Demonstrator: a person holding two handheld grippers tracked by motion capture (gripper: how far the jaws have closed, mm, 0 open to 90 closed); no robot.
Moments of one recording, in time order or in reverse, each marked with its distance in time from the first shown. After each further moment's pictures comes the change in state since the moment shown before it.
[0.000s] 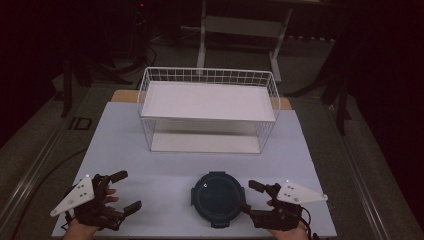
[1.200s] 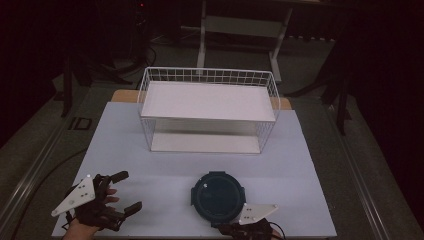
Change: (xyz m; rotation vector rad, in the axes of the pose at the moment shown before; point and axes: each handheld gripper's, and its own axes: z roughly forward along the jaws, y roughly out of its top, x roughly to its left) left arm 0.000 0.000 0.001 0.007 -0.010 0.006; right arm 0.025 -0.062 0.053 0.359 0.220 -0.058
